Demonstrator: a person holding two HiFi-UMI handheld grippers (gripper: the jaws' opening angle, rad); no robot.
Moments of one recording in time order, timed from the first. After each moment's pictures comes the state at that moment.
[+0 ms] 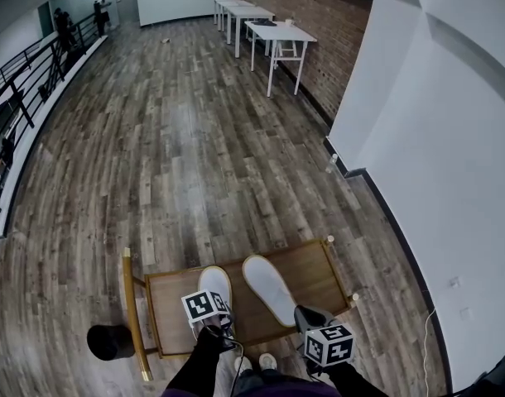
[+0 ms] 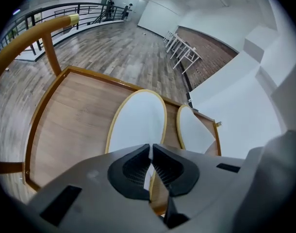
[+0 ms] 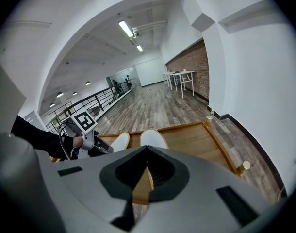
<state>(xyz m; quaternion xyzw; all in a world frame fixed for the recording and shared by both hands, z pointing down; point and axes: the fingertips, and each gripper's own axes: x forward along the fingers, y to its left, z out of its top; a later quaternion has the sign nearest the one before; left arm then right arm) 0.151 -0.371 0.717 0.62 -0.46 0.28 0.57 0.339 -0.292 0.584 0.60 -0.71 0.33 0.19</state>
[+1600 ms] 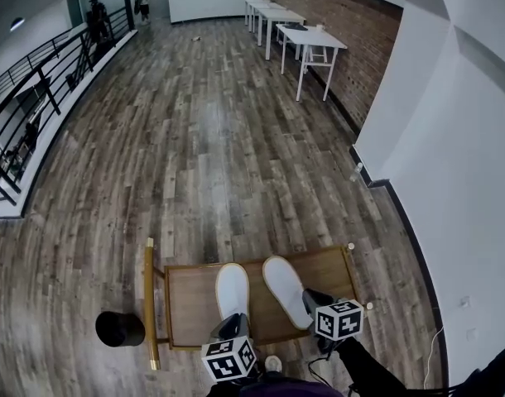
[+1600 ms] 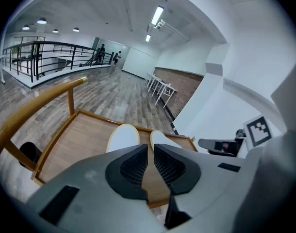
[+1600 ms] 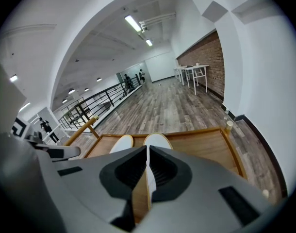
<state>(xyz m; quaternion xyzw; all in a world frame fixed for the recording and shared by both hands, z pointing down) 0.155 -0.320 0.598 0.75 -0.52 0.13 0.39 0.339 -0.351 0.604 0.54 -0.75 0.33 0.21</state>
